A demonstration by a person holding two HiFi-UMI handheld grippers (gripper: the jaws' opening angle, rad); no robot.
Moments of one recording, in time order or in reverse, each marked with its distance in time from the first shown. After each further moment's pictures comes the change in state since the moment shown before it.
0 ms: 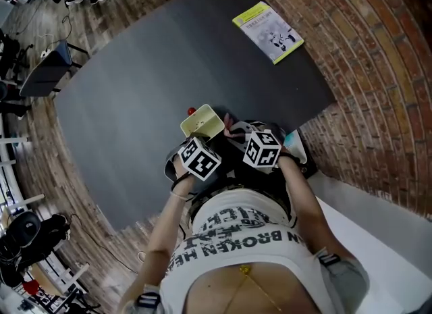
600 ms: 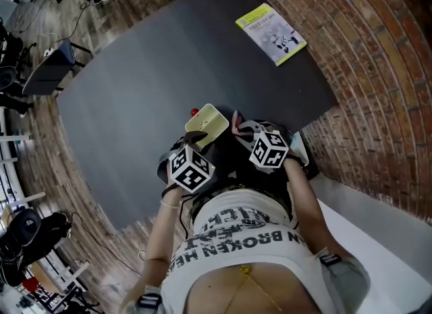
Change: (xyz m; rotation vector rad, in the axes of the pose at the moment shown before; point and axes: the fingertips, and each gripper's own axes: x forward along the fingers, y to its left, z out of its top) left arm -0.047 0.003 0.018 0.119 -0.167 0.039; right arm -0.015 -0.012 -0.016 0.043 0.021 -0.062
